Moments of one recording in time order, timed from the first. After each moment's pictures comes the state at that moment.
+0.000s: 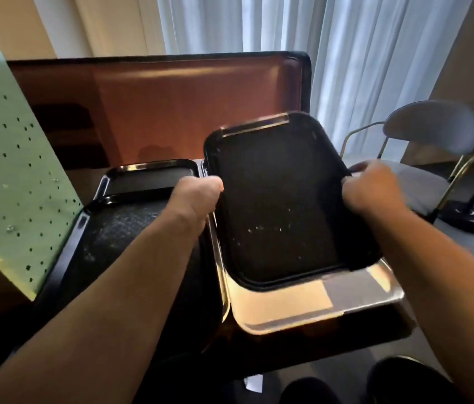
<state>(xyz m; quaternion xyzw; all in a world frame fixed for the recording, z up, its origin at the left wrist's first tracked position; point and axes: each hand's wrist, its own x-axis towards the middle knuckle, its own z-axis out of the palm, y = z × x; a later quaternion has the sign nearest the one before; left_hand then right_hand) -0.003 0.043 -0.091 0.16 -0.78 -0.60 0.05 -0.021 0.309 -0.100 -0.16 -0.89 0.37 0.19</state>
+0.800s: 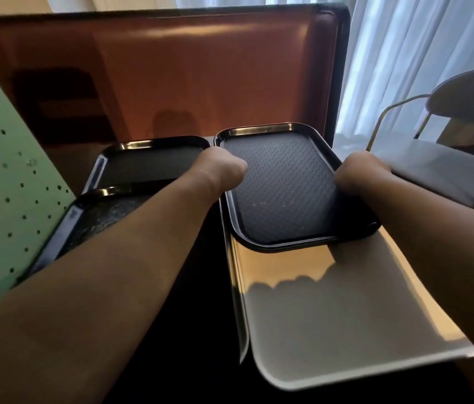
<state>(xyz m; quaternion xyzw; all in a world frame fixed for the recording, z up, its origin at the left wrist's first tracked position) -0.099 0.031 -0.109 0.10 -0.92 -0.37 0.00 -0.145 0.269 -0.138 -0.14 -0.98 0.12 0.01</state>
